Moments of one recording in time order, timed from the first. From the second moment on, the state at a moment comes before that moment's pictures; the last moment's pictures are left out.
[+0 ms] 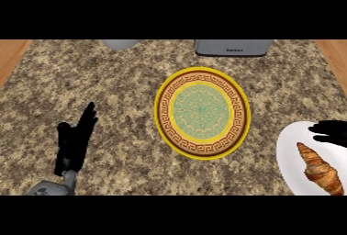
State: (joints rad) left arm -0.07 0.34 -0.28 -1.43 0.20 0.36 0.17; right arm -0.11 -1.04 0.23 -1.32 0.45 0.27 -0.94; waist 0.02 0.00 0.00
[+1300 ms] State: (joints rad) left arm -0.05 0.28 -0.18 -1.46 0.11 0.29 0.21; right arm -0.21 -0.89 0.34 -1.10 0.84 0.22 -0.95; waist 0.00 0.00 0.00
